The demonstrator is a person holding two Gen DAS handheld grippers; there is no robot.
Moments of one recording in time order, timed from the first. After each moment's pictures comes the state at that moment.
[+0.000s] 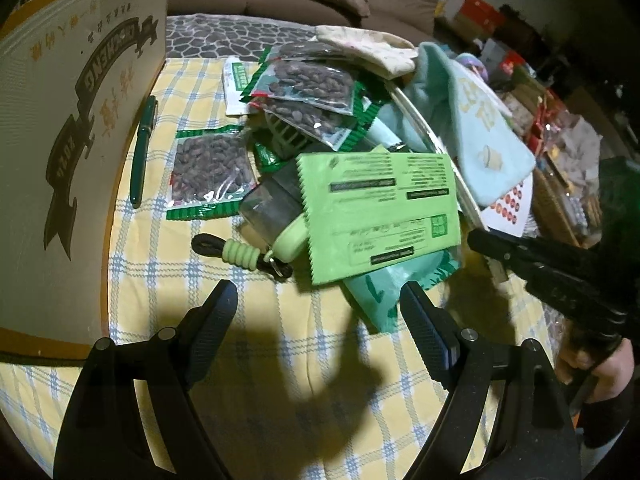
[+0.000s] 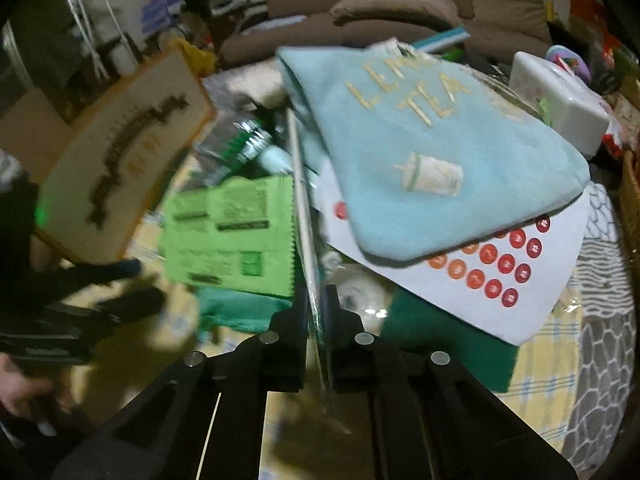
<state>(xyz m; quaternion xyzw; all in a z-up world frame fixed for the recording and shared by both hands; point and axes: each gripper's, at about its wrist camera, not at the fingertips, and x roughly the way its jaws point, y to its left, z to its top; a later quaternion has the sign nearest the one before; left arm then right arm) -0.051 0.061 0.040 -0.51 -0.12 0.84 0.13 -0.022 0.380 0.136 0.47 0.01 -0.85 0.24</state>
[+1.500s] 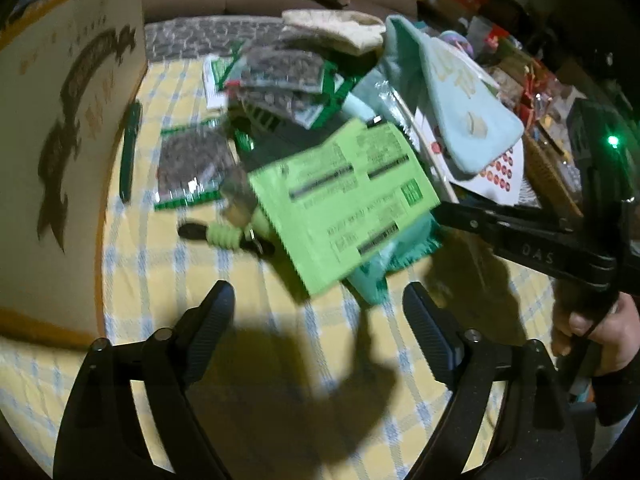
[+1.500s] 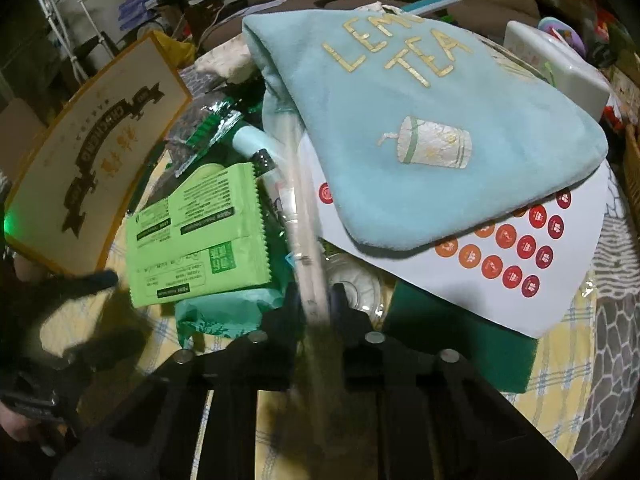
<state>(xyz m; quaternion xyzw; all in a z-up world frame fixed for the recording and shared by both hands) -0.042 0.077 0.042 -0.51 -0.06 0.85 0.15 -0.040 0.375 0.111 0.50 0.01 -0.84 0.21</state>
